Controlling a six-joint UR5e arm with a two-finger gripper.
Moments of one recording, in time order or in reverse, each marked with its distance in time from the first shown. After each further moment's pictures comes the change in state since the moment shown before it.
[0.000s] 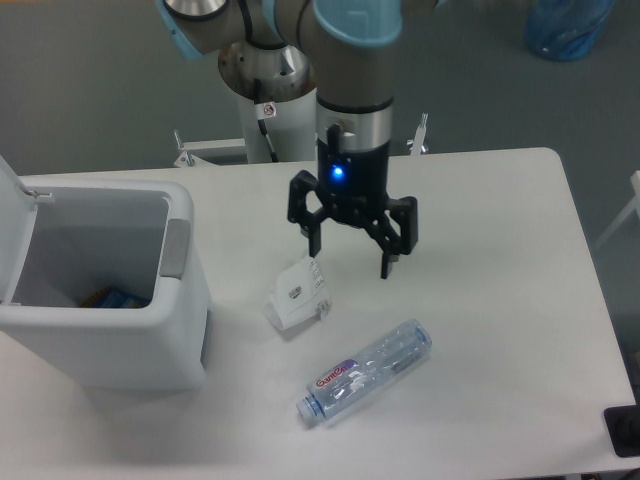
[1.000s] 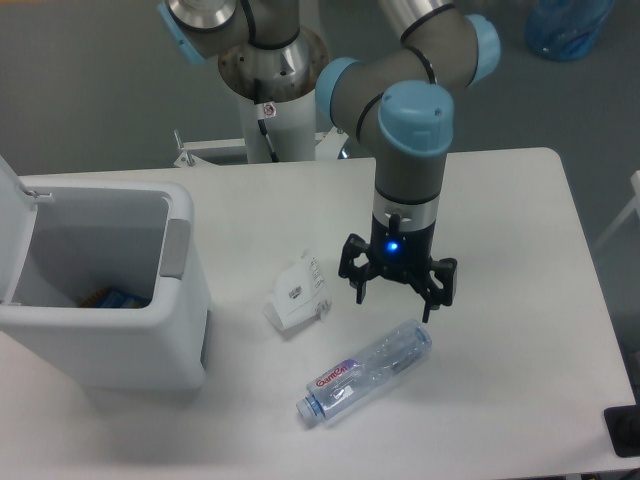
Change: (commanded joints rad) arm -0.037 -0.150 -0.065 0.161 0.018 -0.006
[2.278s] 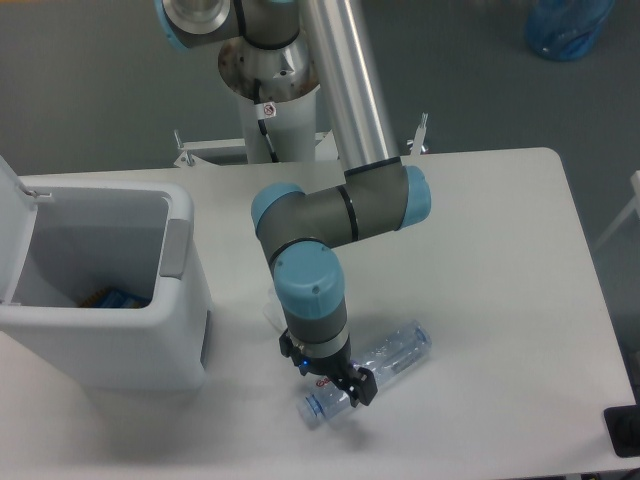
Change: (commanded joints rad) arm -0.216 -0.285 0.175 0.000 0.259 0.015
